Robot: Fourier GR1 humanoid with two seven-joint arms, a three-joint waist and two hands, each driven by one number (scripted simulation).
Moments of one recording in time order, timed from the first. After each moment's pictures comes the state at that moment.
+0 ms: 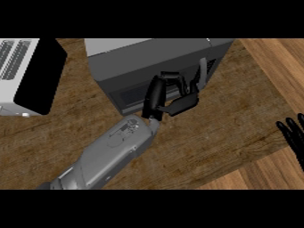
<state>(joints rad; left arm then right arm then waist) -0.84 0.00 -0.68 -0.91 0.62 0.63 -0.31 0.18 -0.50 0.03 -1.66 -0.58 0.55 -0.53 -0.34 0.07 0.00</state>
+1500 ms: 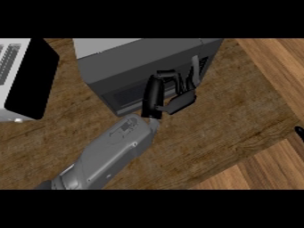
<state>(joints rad) -0.85 0.00 -0.69 -0.87 0.73 0.68 -0.48 0.23 -0.59 -0.01 -1.80 -0.77 0.63 -0.43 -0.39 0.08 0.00</state>
